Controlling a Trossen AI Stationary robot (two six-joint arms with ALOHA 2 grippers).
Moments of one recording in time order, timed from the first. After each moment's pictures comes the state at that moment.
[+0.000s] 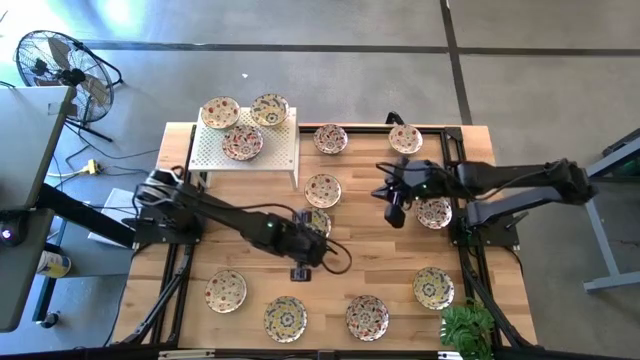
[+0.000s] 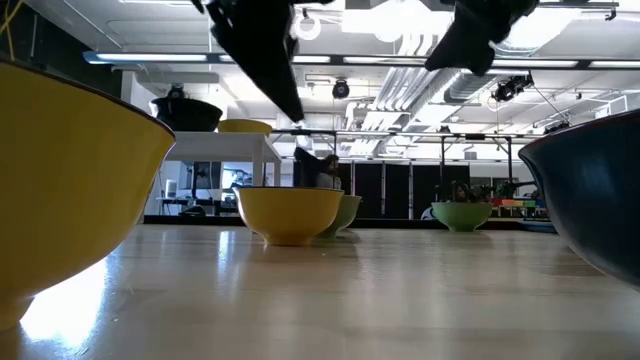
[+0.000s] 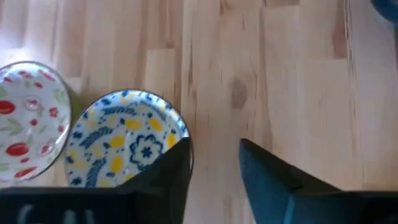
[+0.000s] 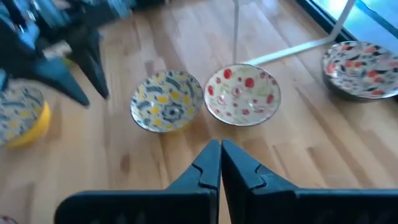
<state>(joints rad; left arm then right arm) -0.33 1.80 1.46 -0.74 -0.30 -0.23 -0.02 1.06 0.90 -0.48 0.12 0.29</state>
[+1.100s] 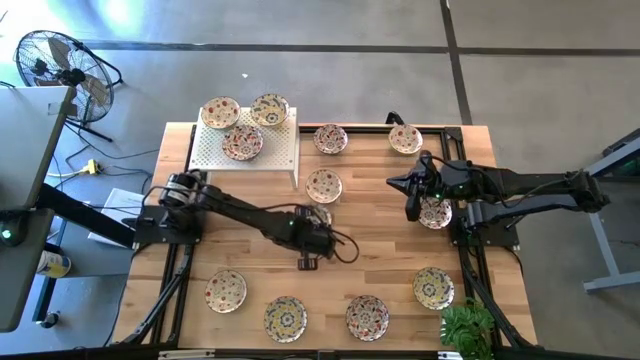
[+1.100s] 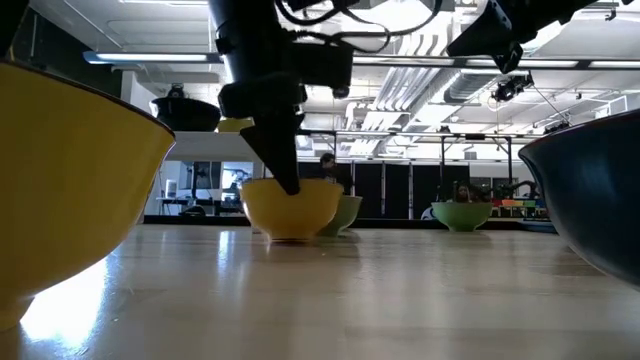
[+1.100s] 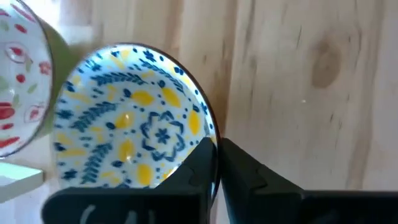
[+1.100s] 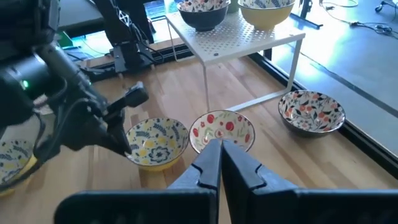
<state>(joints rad) -0.25 1.94 1.46 -0.78 -0.33 -0.25 -0.02 0.76 0.69 -0.30 0.26 0.24</state>
